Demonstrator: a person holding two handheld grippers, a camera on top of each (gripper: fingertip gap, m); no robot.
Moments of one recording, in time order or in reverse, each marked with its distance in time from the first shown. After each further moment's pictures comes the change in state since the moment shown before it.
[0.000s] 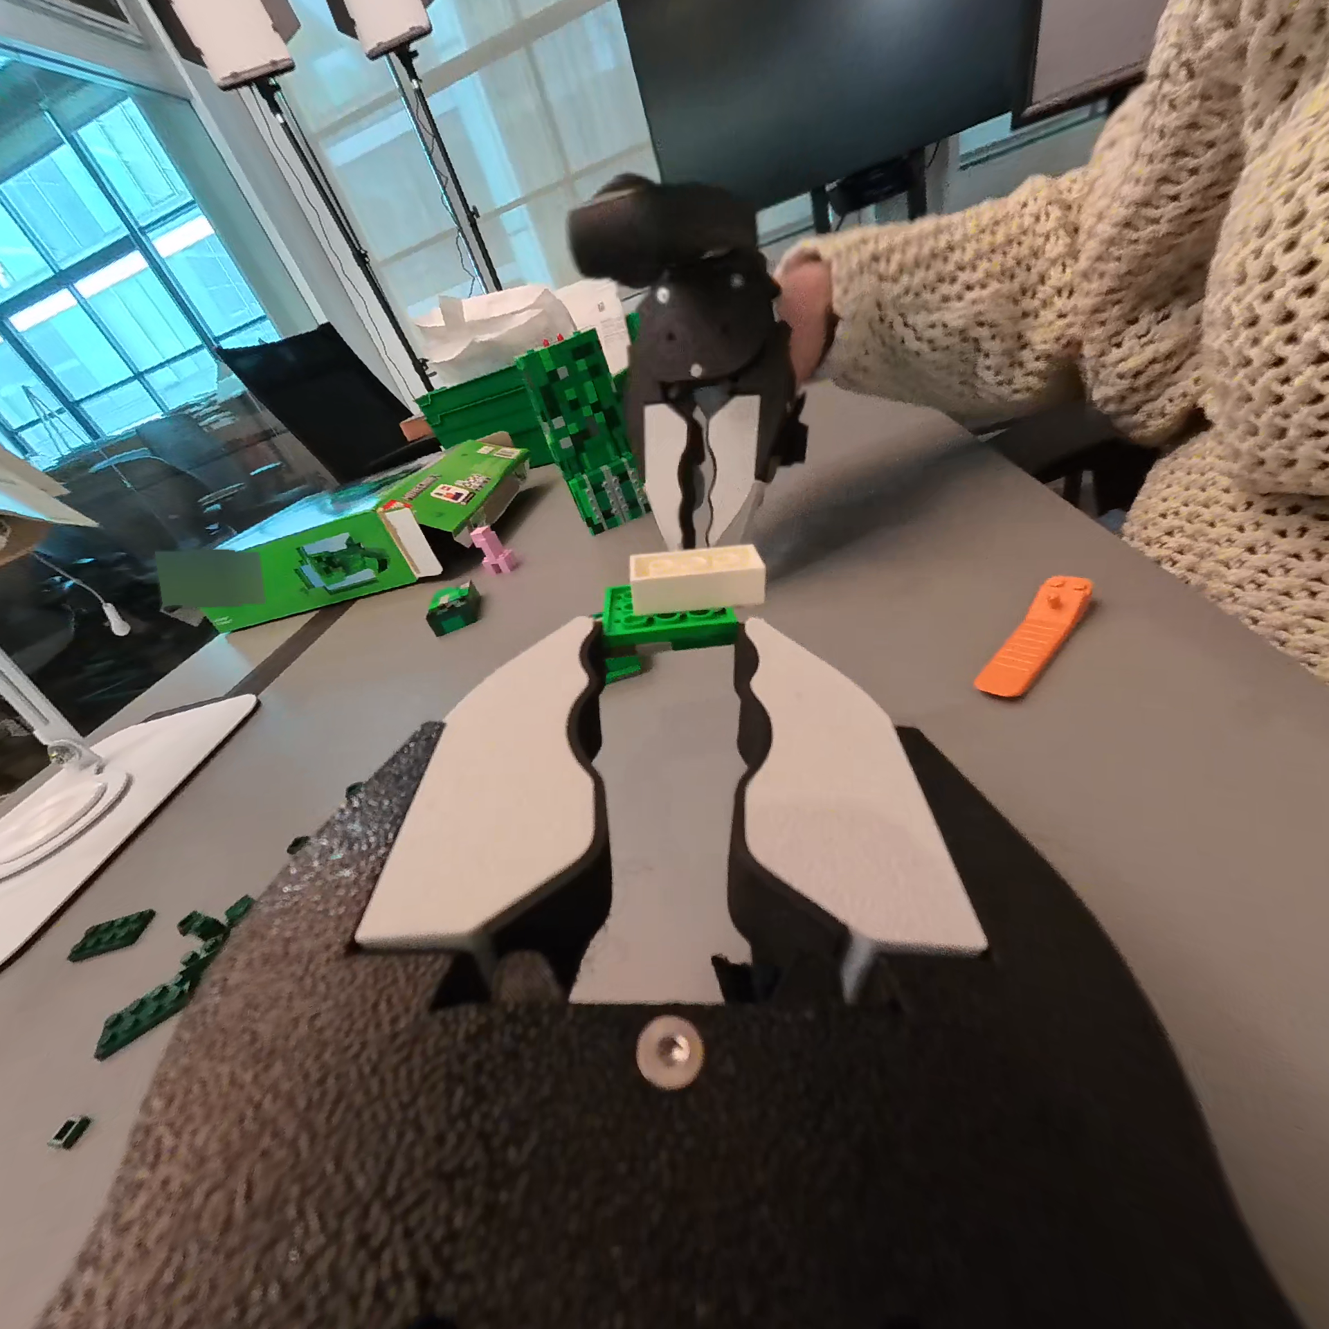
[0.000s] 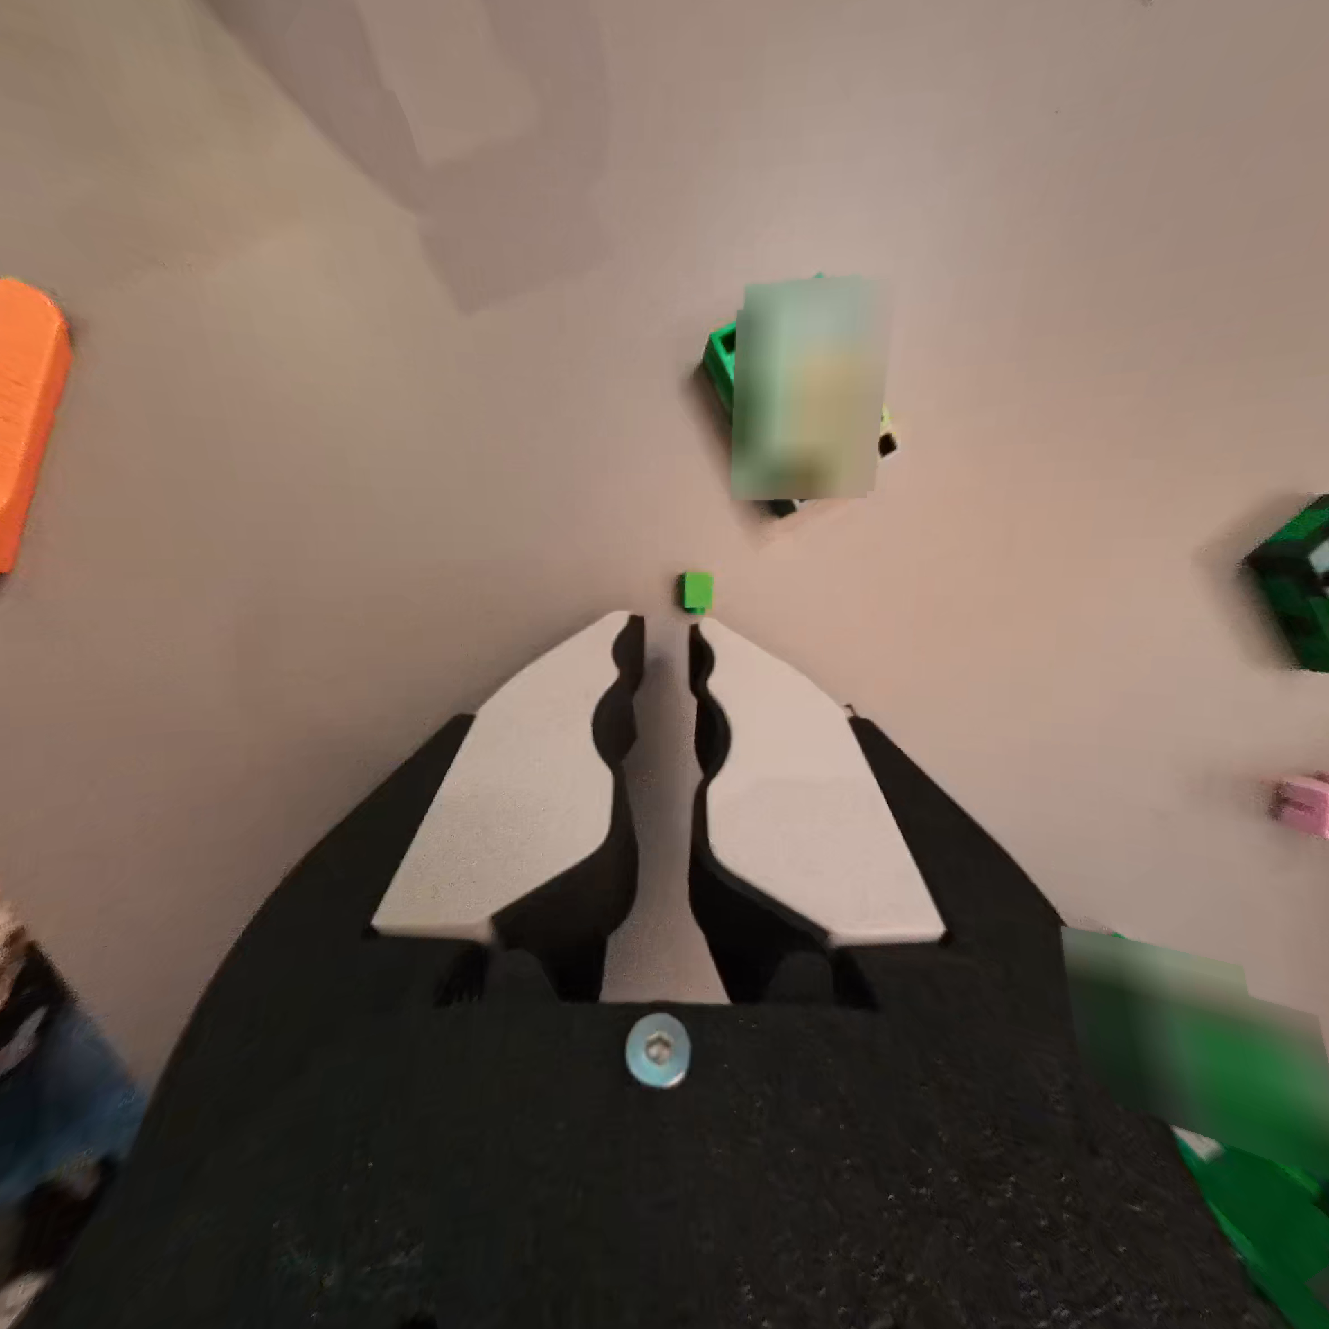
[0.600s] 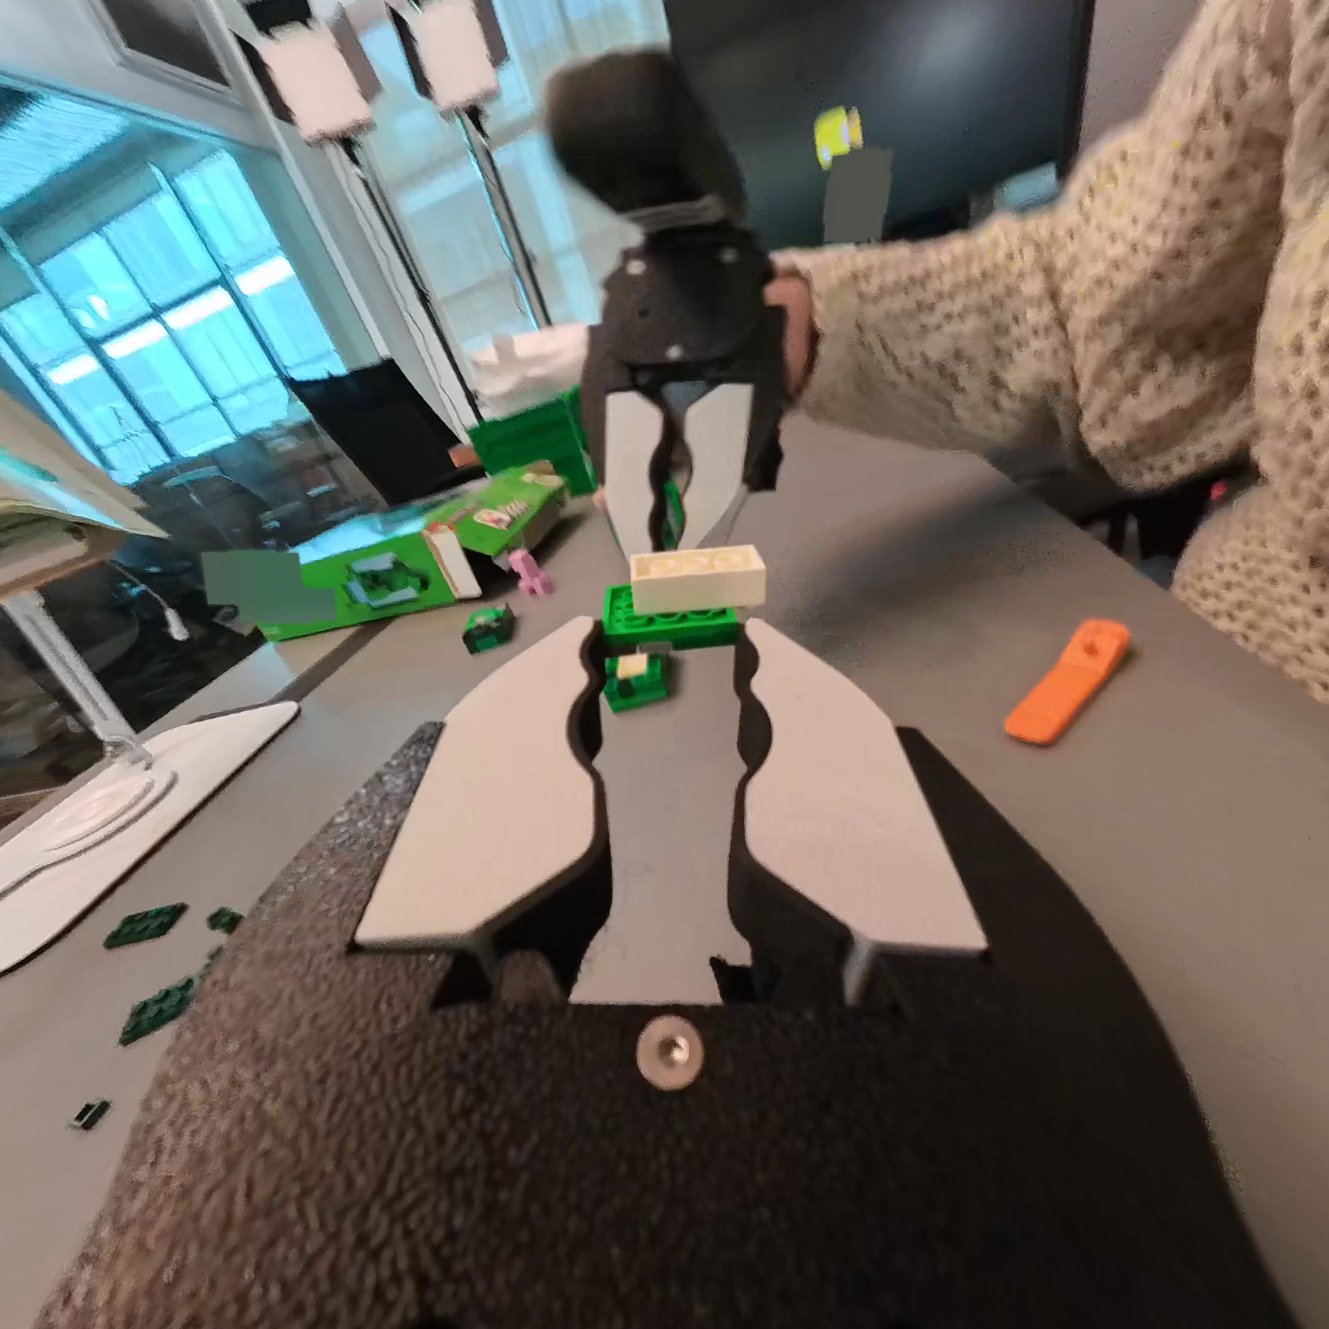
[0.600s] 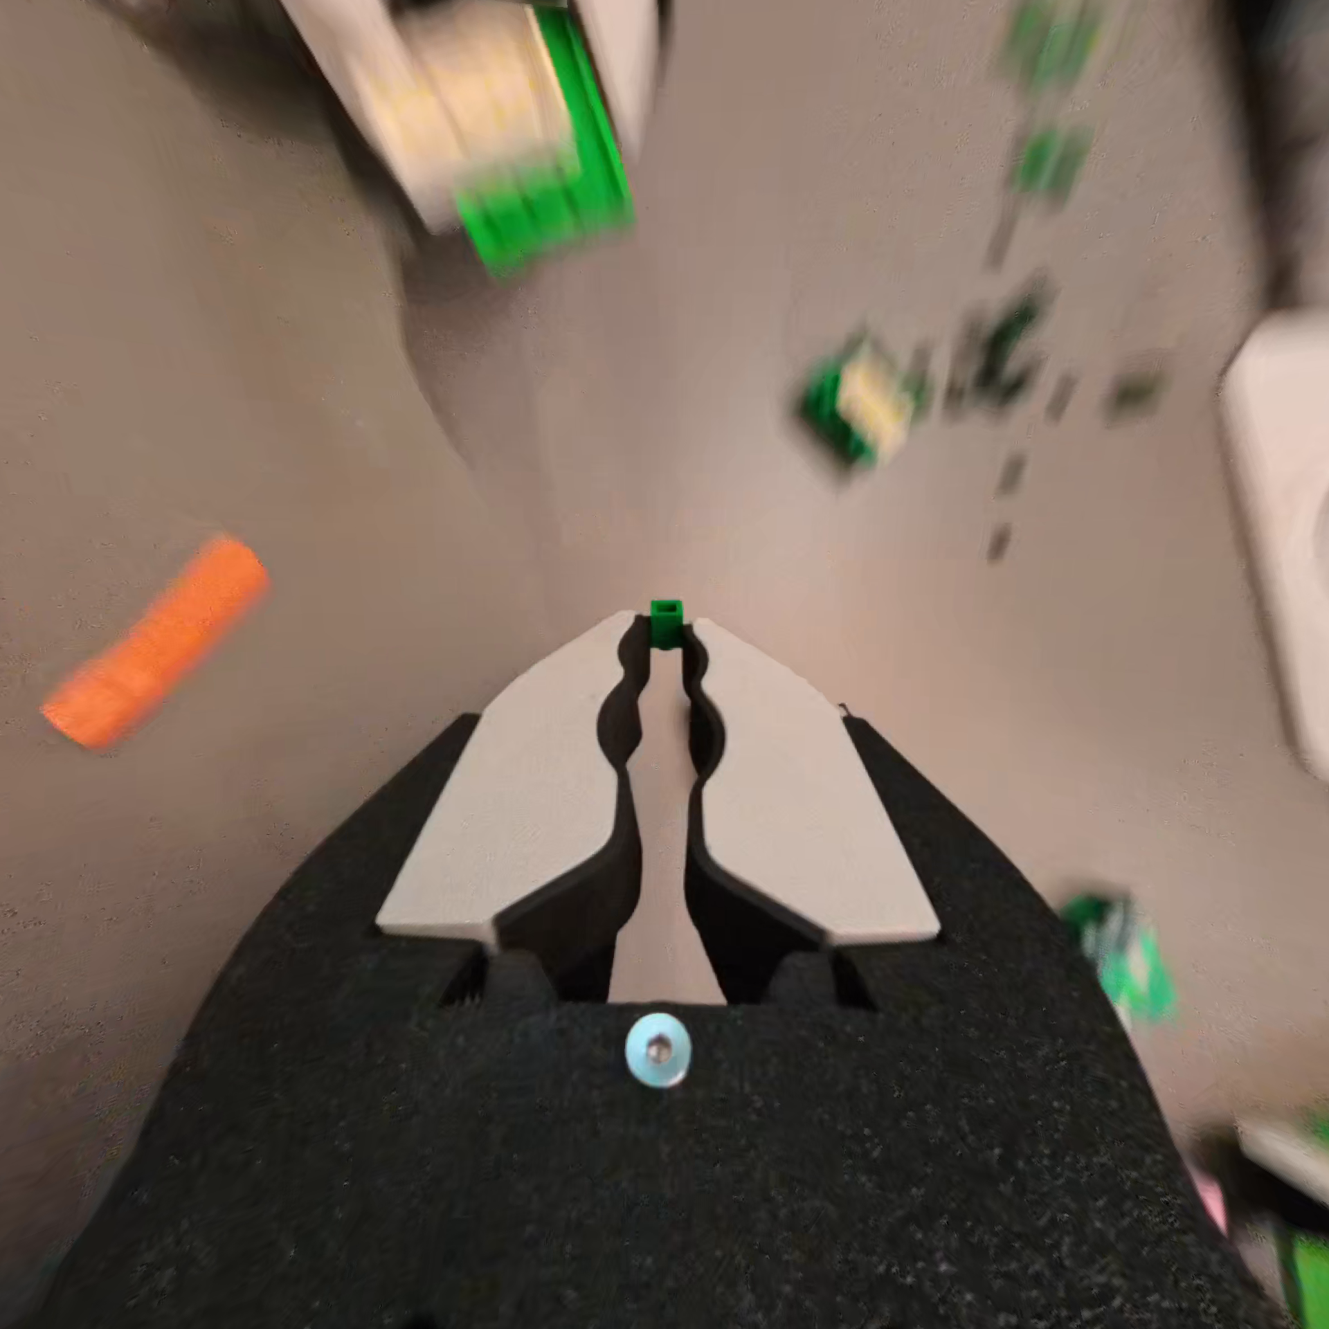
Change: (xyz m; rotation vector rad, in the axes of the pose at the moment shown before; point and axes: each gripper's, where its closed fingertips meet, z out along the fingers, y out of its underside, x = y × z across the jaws) left arm -0.012 -0.008 -0.001 0.085 -0.084 -0.027; right arm -0.011 -0.099 -0.017 0.302 -0.037 -0.267
